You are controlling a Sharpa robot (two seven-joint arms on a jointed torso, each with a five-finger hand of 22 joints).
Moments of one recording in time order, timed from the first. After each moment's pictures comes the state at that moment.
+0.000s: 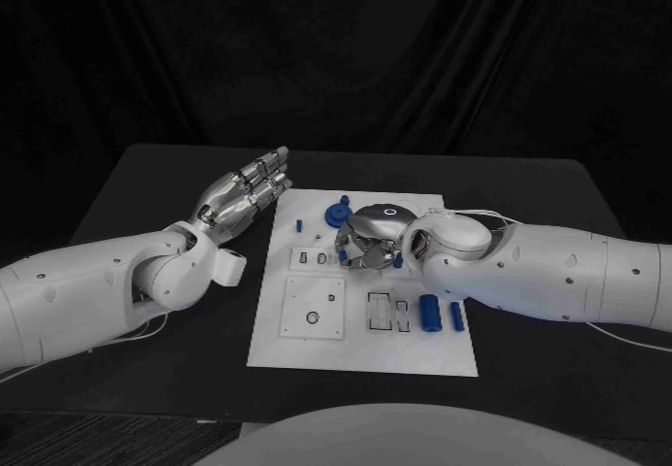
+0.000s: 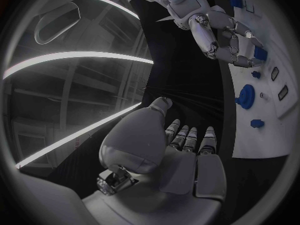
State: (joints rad) left arm 1.19 -0.90 -0.22 1.49 -0.09 -0.04 0.66; left_hand 1.40 0.22 -0.02 0.11 0.71 0.19 0.04 0.03 0.03 0.02 0.09 0.08 0.02 0.00 0.07 0.00 0.00 0.16 0.00 0.21 0.01 0.00; right arm 1.23 -0.60 -0.24 1.48 -1.55 -0.28 -0.14; right_hand 1.36 -0.05 0.20 0.13 0.36 0.92 0.06 0.26 0.42 1.35 -0.03 1.34 1.31 1.47 -0.10 1.17 1.07 0.08 1.44 0.02 1.07 1.31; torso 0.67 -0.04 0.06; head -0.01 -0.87
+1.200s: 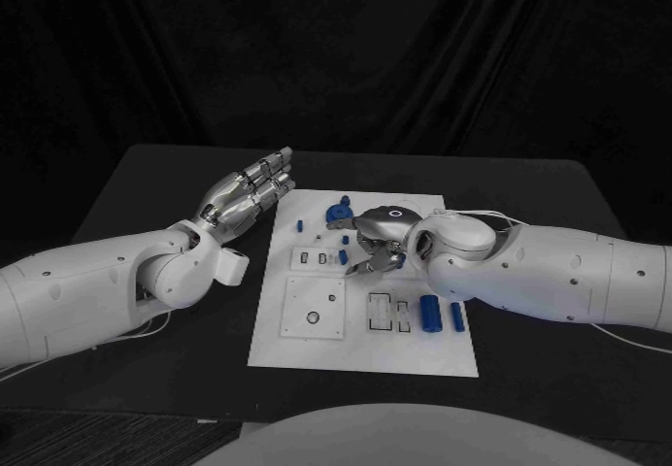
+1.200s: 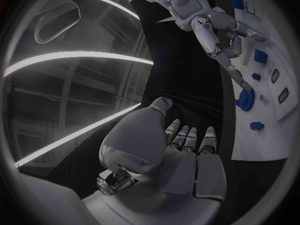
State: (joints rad) left arm 1.19 -0.89 -0.22 1.48 -0.09 -0.03 0.65; left_hand 1.40 0.22 -0.01 0.10 0.71 0.19 0.04 0.03 0.03 0.01 0.09 0.08 0.02 0.00 0.07 0.00 0.00 0.16 0.00 0.21 0.01 0.00; right arm 1.23 -0.61 -0.24 1.47 -1.56 -0.26 -0.15; right_hand 1.33 -0.17 0.10 0.29 0.06 0.34 0.02 0.04 0.17 1.33 -0.05 1.30 1.28 1.47 -0.10 1.14 1.01 0.08 1.43 0.01 1.00 1.31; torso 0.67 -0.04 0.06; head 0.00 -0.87
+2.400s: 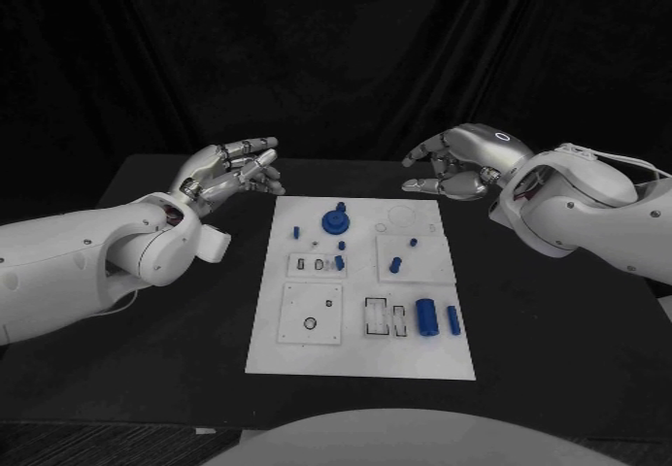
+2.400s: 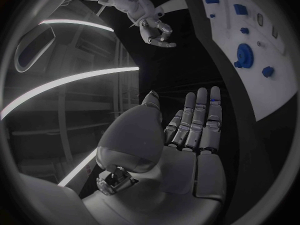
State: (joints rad) left arm 1.32 -0.94 -0.22 1.52 -0.28 -0.25 0.43; left_hand 1.37 0.15 -0.20 0.29 0.29 0.49 0.15 0.10 0.06 0.62 0.19 0.95 0.27 0.71 0.15 0.85 0.27 0.18 0.77 0.25 0.42 0.20; right arm 1.44 -0.95 -0.25 1.64 -1.45 -0.47 -0.05; right_hand 1.29 -0.02 0.10 0.29 0.05 0.81 0.08 0.14 0.23 1.24 -0.01 1.16 1.13 1.44 -0.07 1.05 0.92 0.09 1.40 0.03 0.89 1.31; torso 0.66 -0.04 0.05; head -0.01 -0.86
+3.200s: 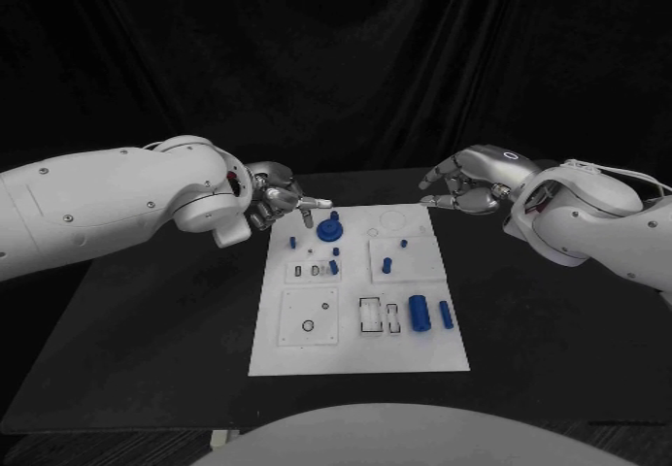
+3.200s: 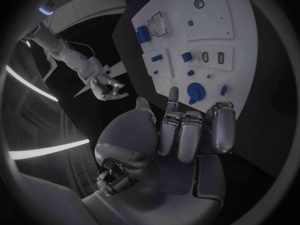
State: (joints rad) left arm 1.45 -0.78 -0.22 1.50 -0.75 0.09 -0.42; left_hand 1.15 0.23 -0.34 0.29 0.08 0.88 0.12 0.49 0.30 1.47 0.07 1.57 1.31 1.47 0.03 1.57 1.31 0.07 1.32 0.13 1.48 1.31; right arm 1.38 -0.92 -0.25 1.55 -1.45 -0.41 0.02; right_hand 1.33 0.00 0.10 0.29 0.11 0.87 0.06 0.12 0.20 1.25 -0.02 1.15 1.10 1.44 -0.07 1.04 0.91 0.09 1.40 0.04 0.88 1.31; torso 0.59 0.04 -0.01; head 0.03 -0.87
